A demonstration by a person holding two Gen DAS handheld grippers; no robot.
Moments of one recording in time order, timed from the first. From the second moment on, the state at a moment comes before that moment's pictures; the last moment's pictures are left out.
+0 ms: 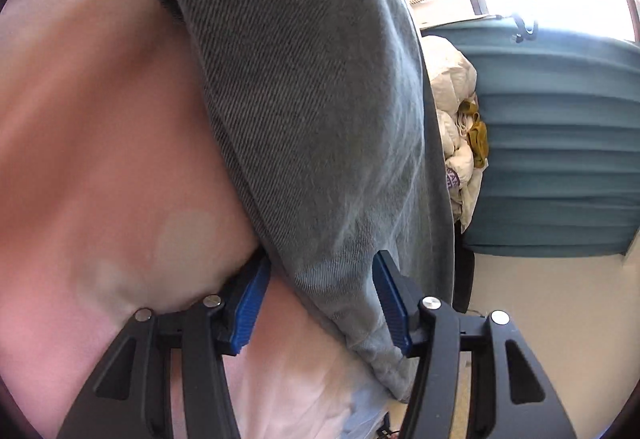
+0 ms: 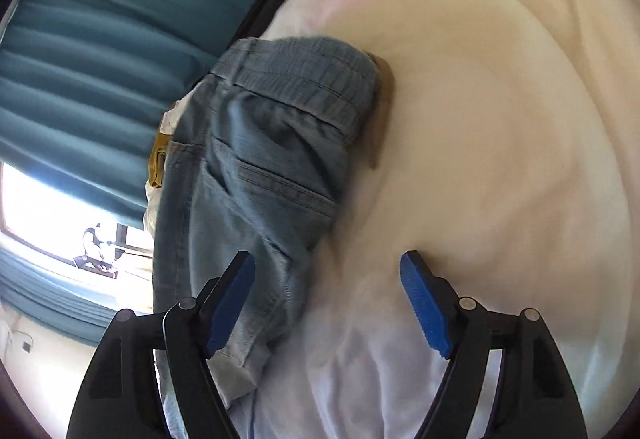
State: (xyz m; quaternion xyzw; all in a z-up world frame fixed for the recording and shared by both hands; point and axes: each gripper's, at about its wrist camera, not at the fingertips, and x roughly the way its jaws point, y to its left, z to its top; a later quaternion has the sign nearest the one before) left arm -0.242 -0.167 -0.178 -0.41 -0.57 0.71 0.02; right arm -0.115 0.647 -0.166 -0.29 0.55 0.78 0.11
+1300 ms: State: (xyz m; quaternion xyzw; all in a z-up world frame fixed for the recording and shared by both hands) left arm -0.151 -0.076 -0.175 -0.47 -0.55 0.68 0.07; right arm 0.033 0.680 -0.042 -0.21 0.41 0.87 0.19
